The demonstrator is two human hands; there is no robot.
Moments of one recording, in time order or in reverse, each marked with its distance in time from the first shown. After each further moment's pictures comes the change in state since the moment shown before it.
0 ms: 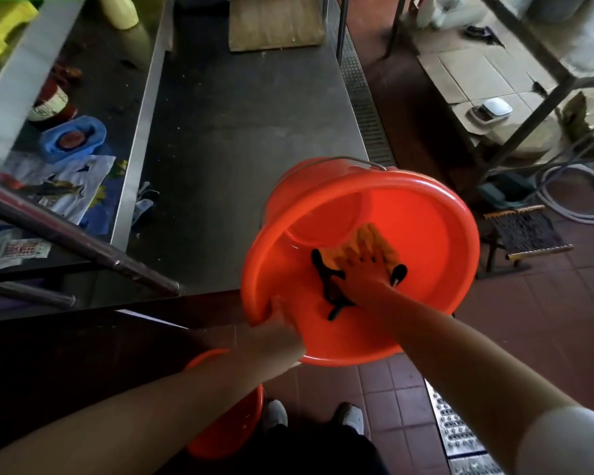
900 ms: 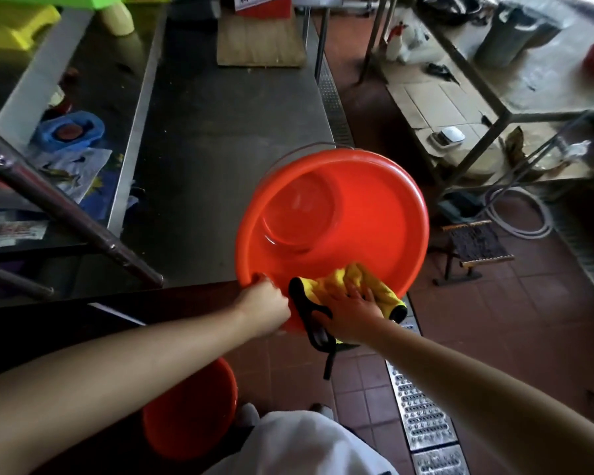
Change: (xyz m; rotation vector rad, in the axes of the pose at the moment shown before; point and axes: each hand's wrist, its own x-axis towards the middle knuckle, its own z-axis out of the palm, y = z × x) left_hand -0.012 -0.024 -0.041 -0.119 0.094 0.060; right_hand -0.127 -0.014 -0.003 0.138 -0.122 -0.054
